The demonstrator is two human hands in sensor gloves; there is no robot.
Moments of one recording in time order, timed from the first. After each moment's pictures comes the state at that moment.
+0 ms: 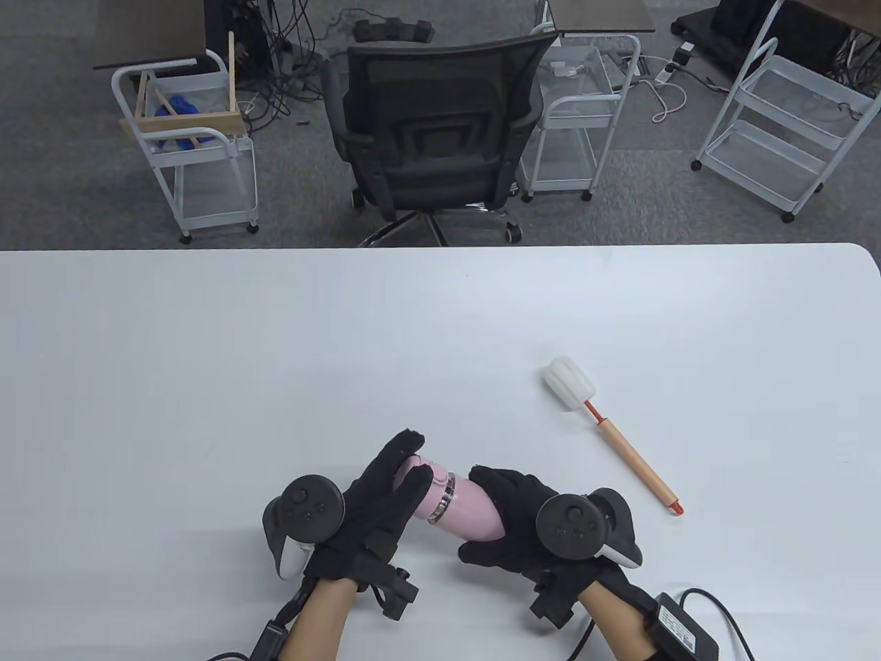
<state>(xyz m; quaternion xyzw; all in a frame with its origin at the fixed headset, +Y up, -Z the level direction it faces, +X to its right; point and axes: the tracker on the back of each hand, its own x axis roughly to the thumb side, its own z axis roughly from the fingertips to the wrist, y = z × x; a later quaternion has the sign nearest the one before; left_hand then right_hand) -0.140 -0.731 -0.208 -0.01 -0.12 0.52 0.84 0.120 -0.714 -0.200 0.26 0.01 0.92 0.28</state>
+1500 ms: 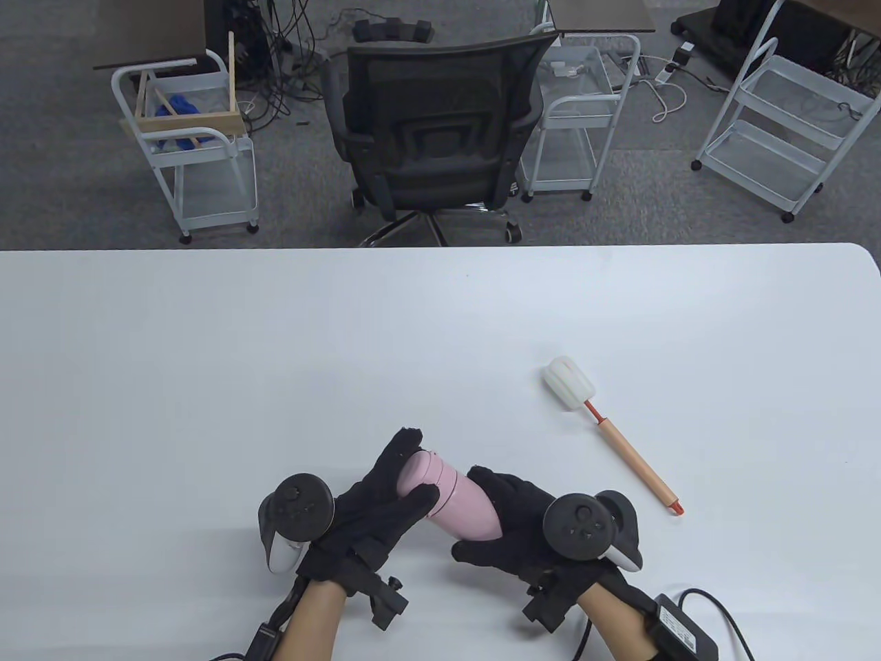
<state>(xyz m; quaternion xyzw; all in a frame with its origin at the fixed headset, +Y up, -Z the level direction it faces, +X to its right) -0.148 -0.727 -0.210 -0.04 -0.20 0.55 0.81 0.128 -0.720 -0.206 0.26 0.05 0.88 0.38</state>
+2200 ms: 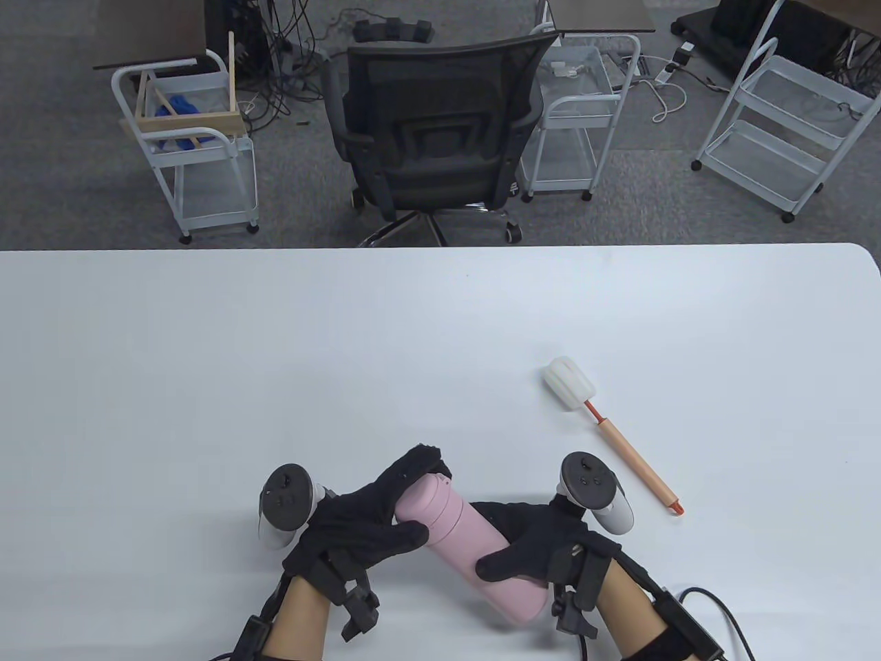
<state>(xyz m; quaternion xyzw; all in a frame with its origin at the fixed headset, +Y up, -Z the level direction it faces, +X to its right) -0.152 -0.722 -0.214 -0.09 -0.35 0.61 0.71 0.125 -0.745 -0.223 0.33 0.29 0.70 0.57</state>
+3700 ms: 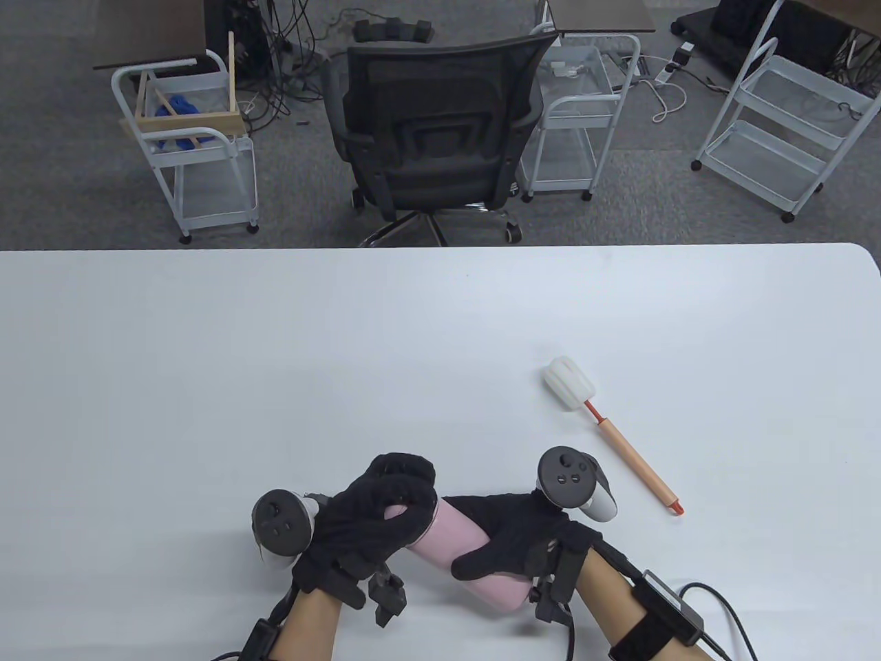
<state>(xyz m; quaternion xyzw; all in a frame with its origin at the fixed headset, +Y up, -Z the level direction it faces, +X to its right) -0.151 -0.708 -0.203 0.07 -0.31 0.60 0.74 0.101 -0.744 -0.234 0.37 0.26 0.72 0.52</state>
